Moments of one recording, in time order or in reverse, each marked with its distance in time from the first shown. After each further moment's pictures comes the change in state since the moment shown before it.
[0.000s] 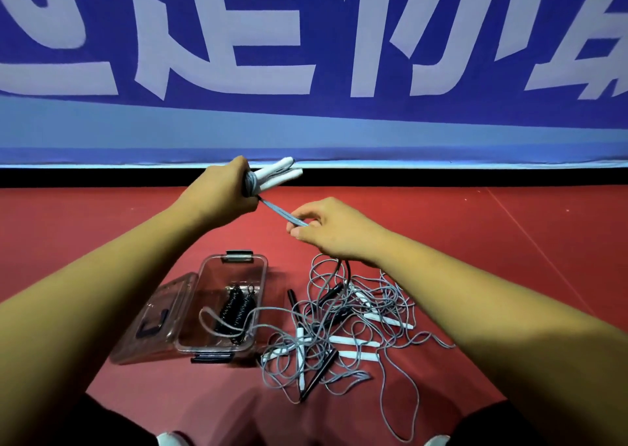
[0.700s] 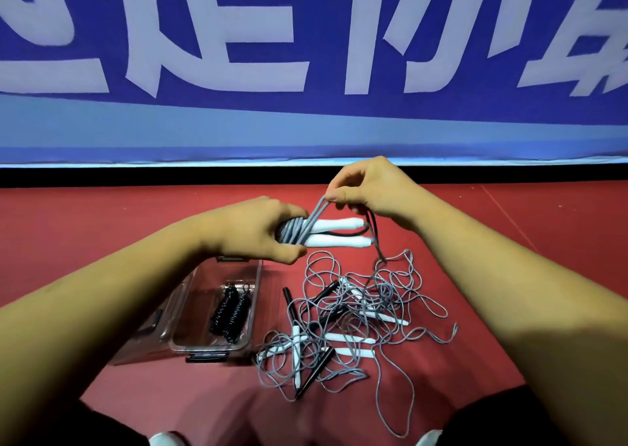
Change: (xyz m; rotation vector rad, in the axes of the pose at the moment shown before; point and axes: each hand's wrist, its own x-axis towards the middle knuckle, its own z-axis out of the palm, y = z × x) left_hand -0.031 0.053 -0.003 -0.246 -0.486 0.469; right_hand -0.002 0.031 -0.062 0.230 0.158 -0.001
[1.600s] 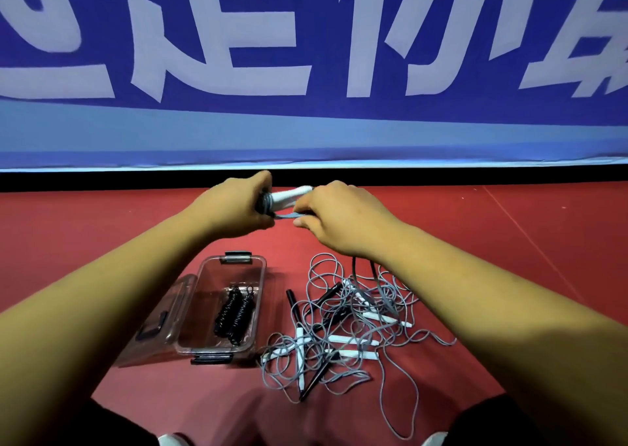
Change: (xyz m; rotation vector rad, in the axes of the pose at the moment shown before) left_hand 0.002 -0.035 -0.011 0.159 0.271 -0.396; right_hand -0.012 -0.031 0.050 -0.849 -0.036 -0.225
